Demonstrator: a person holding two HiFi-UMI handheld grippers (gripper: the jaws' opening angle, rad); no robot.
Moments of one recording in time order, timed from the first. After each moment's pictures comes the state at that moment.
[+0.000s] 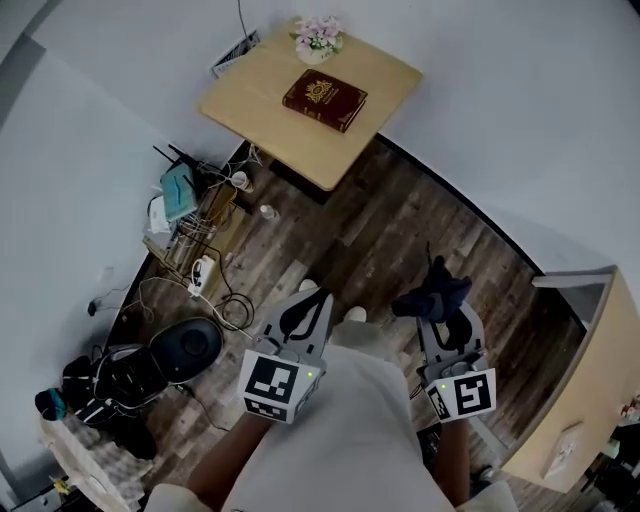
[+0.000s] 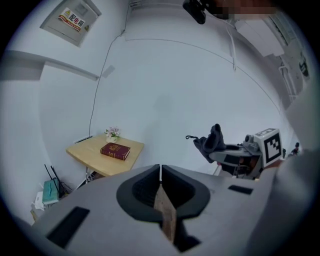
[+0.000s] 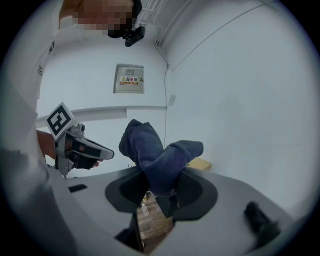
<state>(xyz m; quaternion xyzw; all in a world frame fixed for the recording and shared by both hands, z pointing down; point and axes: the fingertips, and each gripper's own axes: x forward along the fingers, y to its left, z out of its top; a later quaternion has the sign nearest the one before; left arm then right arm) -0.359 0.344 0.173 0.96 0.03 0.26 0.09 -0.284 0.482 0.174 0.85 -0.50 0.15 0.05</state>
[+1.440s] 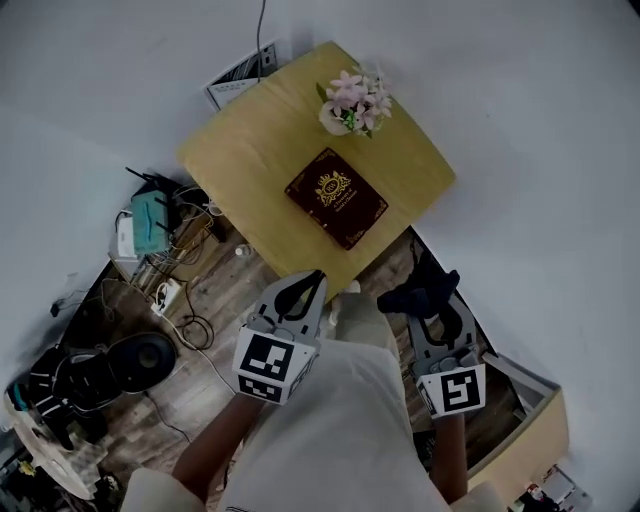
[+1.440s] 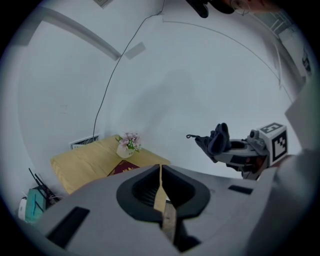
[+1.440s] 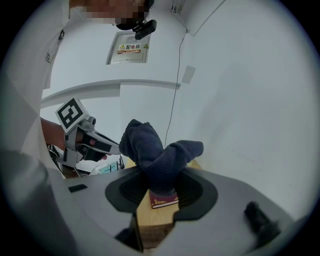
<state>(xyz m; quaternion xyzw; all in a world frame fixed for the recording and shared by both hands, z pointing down) -0.047 0.086 0.220 0.95 -0.04 0.26 0.18 0.035 0.203 0.193 0.77 -0.59 0.17 0.18</state>
